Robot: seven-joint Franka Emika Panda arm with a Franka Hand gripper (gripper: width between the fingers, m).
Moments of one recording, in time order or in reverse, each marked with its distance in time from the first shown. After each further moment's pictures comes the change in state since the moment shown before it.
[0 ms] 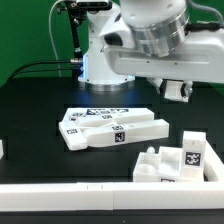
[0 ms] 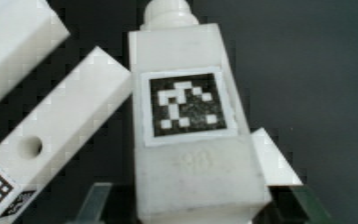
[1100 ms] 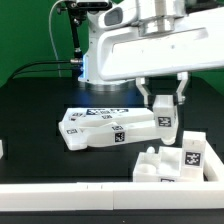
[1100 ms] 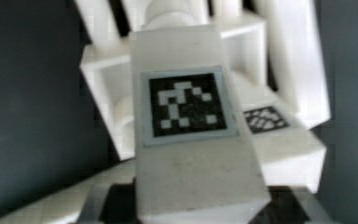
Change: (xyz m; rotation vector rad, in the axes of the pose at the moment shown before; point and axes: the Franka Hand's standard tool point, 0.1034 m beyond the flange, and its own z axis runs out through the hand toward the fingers) arm 0.071 -0.008 -0.045 0.116 0.808 -0.216
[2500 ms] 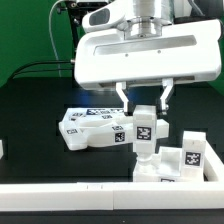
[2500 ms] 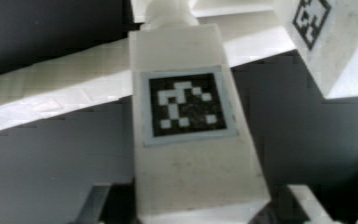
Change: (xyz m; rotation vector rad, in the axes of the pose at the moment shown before) arm 0.042 0.015 0.016 -0.014 0.240 -0.139
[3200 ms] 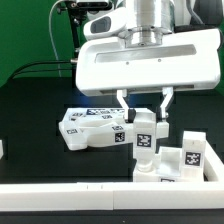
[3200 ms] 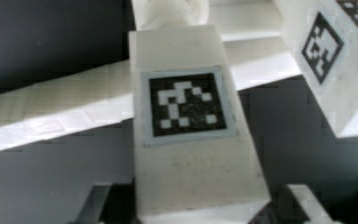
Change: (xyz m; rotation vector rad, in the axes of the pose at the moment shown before) arm -0.012 -0.001 0.009 -0.005 -0.016 -0.009
